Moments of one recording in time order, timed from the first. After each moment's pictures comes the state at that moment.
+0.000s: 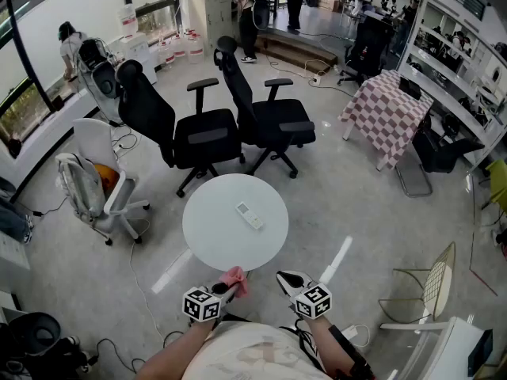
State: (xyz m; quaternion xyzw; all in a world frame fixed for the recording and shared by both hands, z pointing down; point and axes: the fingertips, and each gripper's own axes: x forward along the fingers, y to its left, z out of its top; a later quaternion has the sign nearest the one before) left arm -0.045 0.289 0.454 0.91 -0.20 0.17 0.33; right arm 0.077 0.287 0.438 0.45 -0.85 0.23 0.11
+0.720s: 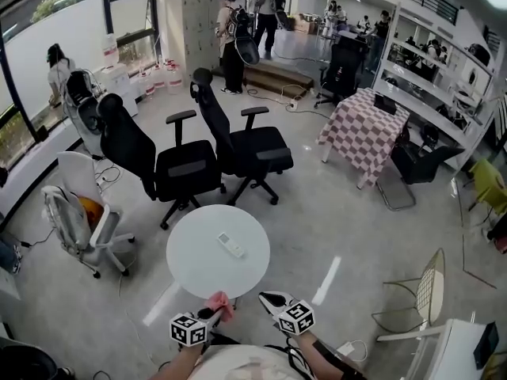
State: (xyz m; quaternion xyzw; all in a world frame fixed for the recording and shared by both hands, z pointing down) left arm -0.035 0.276 0.444 0.91 -0.20 0.17 0.32; right arm 0.085 0.269 0.435 0.46 -0.85 0.23 0.11
